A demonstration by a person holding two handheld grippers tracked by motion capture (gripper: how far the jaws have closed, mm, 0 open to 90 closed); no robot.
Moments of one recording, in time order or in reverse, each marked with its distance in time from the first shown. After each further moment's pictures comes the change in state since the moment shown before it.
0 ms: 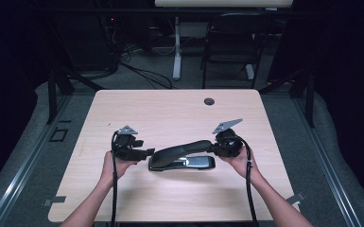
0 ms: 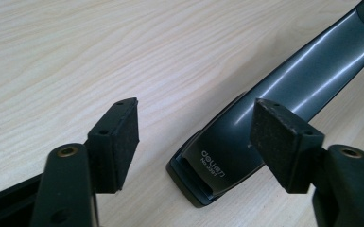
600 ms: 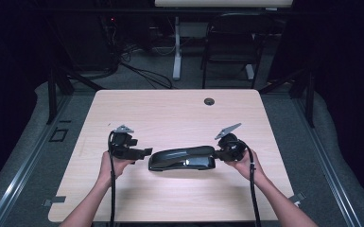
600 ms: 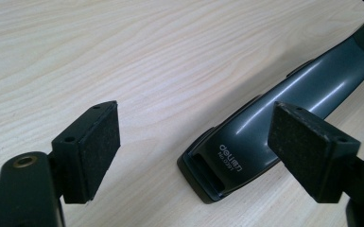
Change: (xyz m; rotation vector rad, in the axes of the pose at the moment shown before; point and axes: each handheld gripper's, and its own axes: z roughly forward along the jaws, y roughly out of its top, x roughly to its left) left arm 0.011 -0.002 -0.002 -0.001 0.008 -0.057; right arm -0.015 -0.024 0.012 0.143 -0.039 0.004
